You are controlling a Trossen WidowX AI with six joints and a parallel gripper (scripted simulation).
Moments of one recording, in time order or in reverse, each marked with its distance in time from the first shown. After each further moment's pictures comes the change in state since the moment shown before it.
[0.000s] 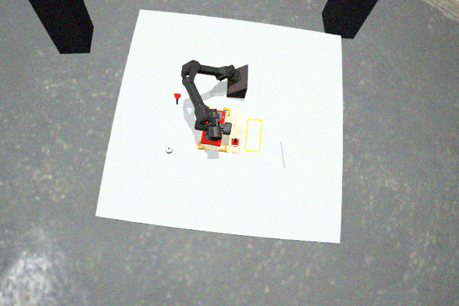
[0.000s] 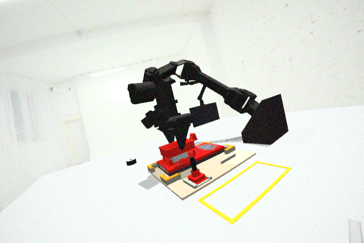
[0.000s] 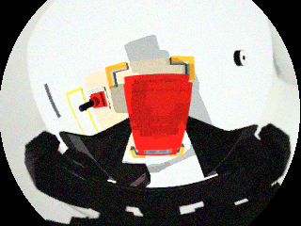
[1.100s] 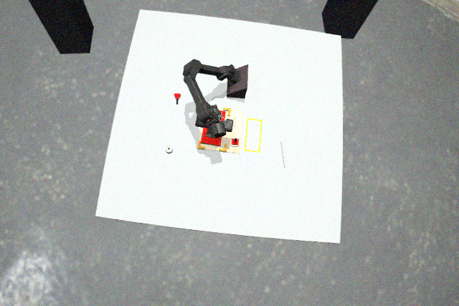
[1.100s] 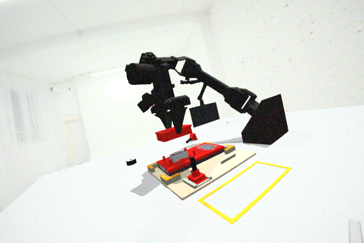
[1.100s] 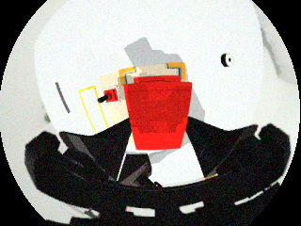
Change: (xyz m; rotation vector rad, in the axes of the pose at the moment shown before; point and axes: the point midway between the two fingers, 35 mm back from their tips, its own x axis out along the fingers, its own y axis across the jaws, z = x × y) arm -0.048 0.005 0.000 0.003 -0.001 0.002
